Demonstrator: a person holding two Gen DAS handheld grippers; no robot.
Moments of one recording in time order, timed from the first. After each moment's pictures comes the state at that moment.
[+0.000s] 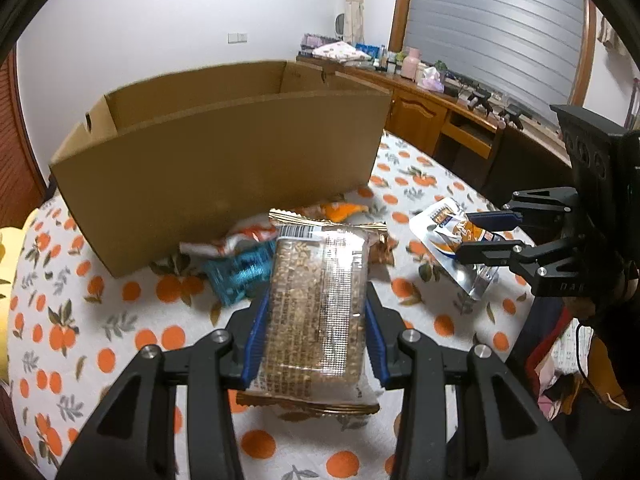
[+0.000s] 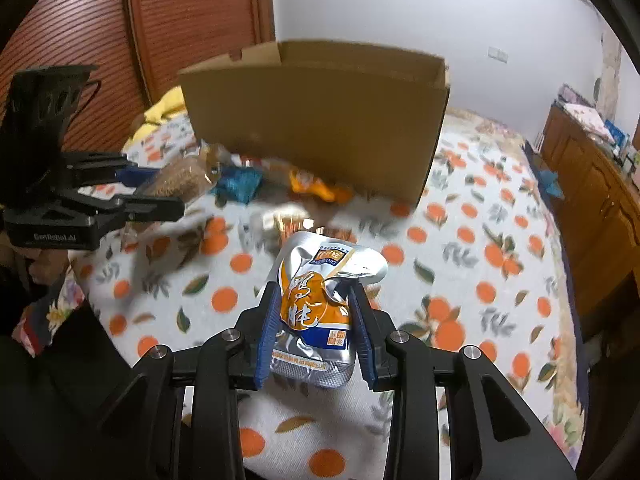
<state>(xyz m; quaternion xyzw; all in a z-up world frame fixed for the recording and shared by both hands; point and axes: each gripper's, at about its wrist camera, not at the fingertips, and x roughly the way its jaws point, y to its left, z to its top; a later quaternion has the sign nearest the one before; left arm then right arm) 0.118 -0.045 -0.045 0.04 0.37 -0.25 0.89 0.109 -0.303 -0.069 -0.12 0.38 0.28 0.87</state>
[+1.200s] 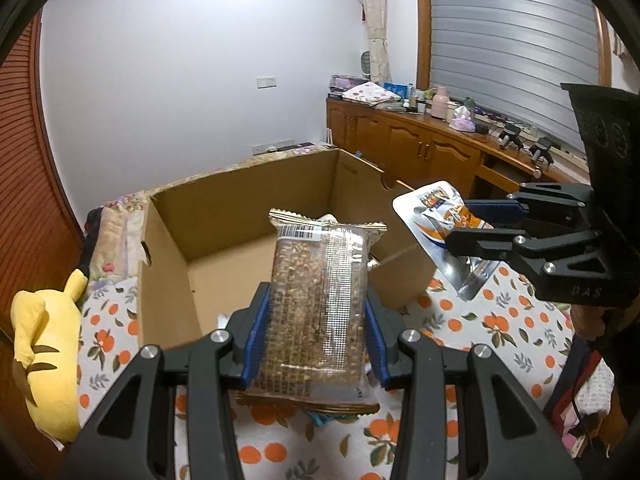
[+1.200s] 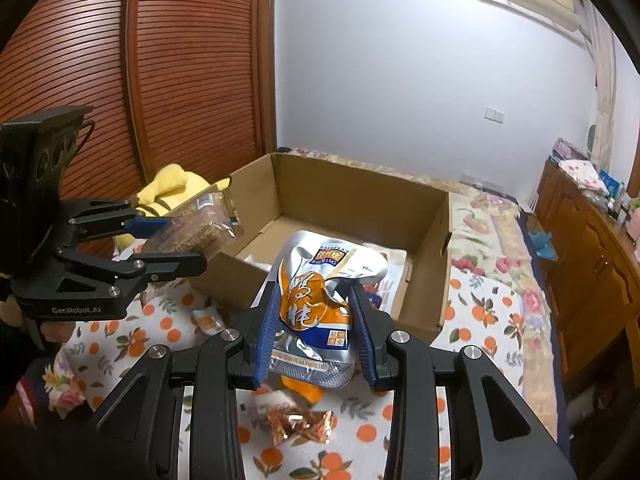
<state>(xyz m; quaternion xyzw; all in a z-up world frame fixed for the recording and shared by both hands) 0.193 -0.022 0.035 0.06 0.31 -0.19 0.93 0.185 -0.254 0.024 -0.11 0.29 0.28 0.91</state>
